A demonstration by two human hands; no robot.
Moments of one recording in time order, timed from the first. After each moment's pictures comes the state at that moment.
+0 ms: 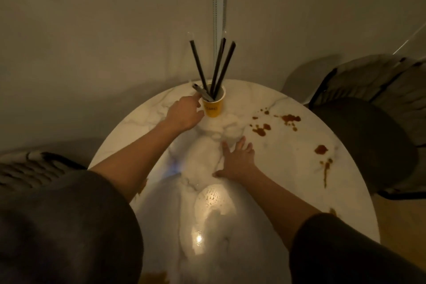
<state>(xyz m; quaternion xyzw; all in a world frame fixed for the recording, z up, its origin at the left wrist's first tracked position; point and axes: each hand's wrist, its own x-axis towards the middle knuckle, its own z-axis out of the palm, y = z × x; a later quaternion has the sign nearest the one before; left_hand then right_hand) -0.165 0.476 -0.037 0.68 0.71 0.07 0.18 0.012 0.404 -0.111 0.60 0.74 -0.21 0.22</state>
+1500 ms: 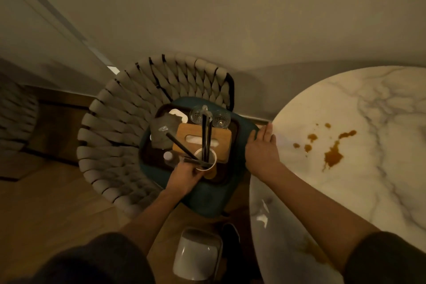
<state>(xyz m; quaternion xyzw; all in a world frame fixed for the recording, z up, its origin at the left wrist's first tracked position) -0.504 0.014 -0.186 0.35 0.85 0.17 0.34 -0.368 0.210 -0.119 0.34 0.90 -0.08 0.25</state>
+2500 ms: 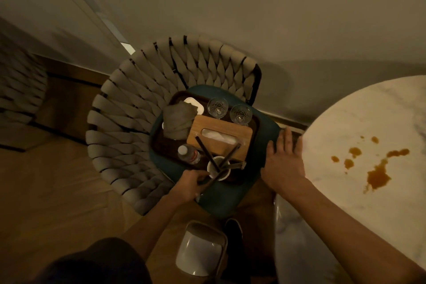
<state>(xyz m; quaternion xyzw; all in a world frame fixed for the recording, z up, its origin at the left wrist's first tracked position) -0.521 -0.023 -0.222 0.34 0.81 0.21 0.43 -0.380 0.196 -0.133 0.31 0.90 -0.03 0.31</state>
